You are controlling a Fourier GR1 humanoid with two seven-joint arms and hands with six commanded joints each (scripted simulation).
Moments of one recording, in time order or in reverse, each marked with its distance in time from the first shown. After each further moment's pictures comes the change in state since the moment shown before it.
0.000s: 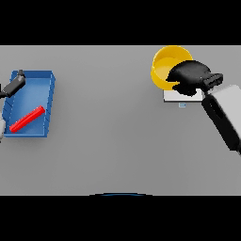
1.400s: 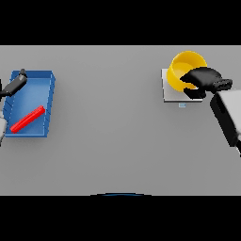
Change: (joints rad) left arm -0.015 -0.001 -0.008 0.014 -0.019 0.004 0.014; right arm -0.040 0.040 -0.038 0.405 0.045 -0.170 -0.100
